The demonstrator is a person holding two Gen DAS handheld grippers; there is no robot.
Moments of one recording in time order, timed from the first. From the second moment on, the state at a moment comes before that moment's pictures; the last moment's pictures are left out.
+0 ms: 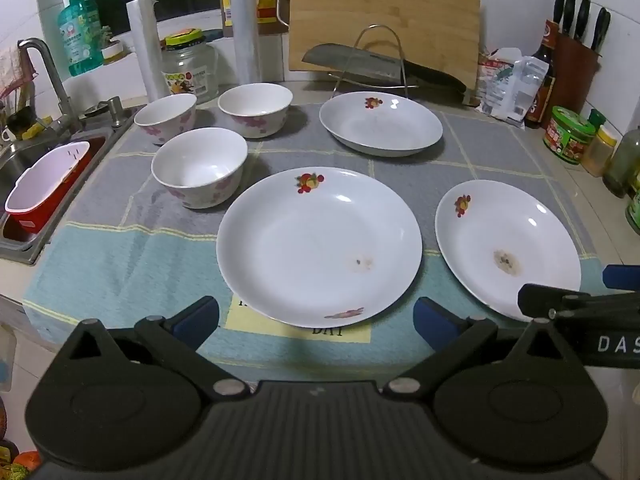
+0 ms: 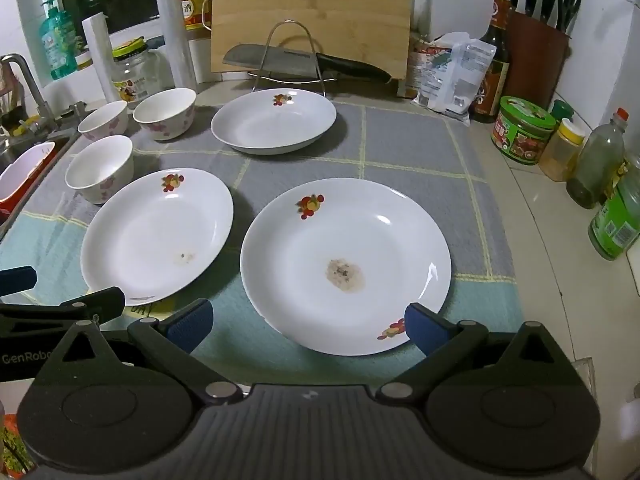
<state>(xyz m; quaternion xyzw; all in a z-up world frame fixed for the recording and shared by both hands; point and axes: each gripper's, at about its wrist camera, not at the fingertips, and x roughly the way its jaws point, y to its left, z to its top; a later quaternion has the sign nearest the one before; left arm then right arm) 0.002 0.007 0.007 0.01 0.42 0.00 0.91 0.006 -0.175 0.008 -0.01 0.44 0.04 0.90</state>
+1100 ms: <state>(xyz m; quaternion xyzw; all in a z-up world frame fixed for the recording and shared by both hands) 0.002 0.009 0.014 0.01 0.42 0.01 0.91 0.007 -0.170 0.012 -0.01 0.44 0.04 0.90</state>
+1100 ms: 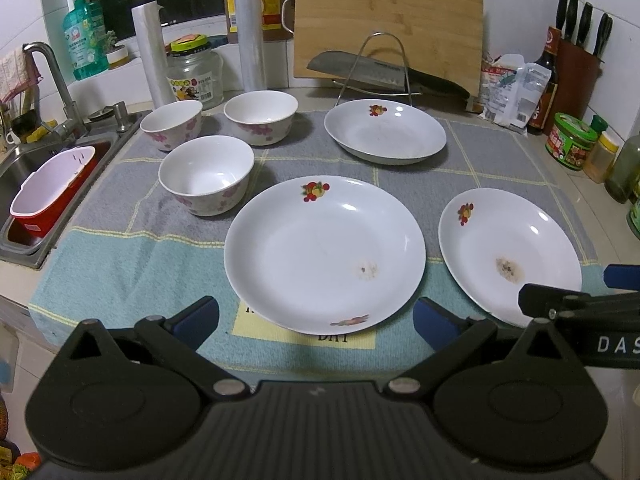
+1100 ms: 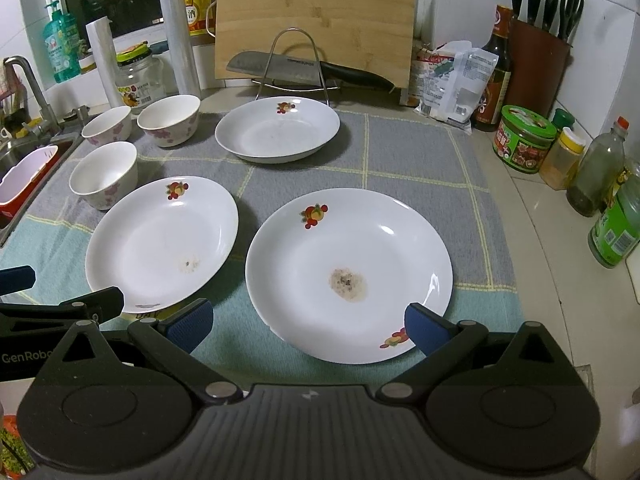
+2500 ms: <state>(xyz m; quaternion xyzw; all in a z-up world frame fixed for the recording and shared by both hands) 0.008 0.016 0.018 0.01 0.42 0.00 0.91 0.010 -0.167 0.016 -0.02 0.43 0.03 0.90</state>
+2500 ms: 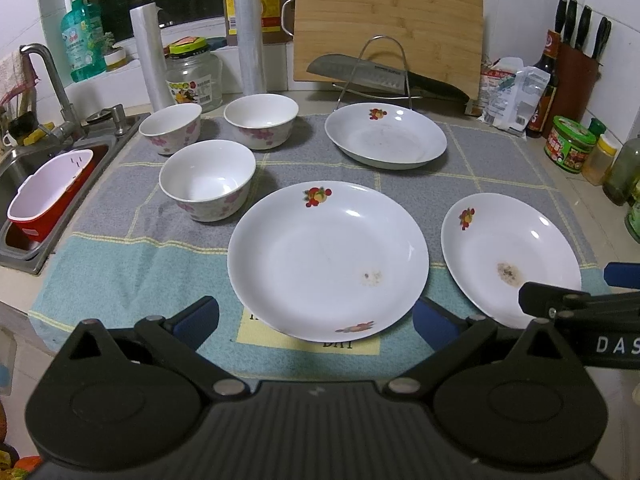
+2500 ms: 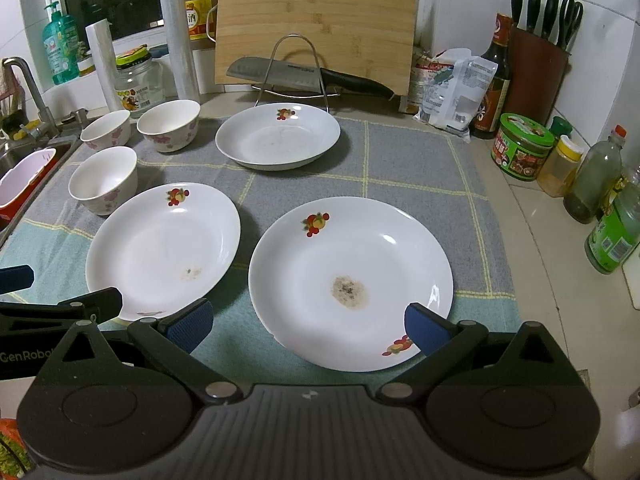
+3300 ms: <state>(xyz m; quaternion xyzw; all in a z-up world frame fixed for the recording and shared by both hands) -0.013 0.016 -0.004 0.05 0.33 -0.20 0.92 -0.032 -0.178 0.016 -0.01 0.36 0.00 0.93</state>
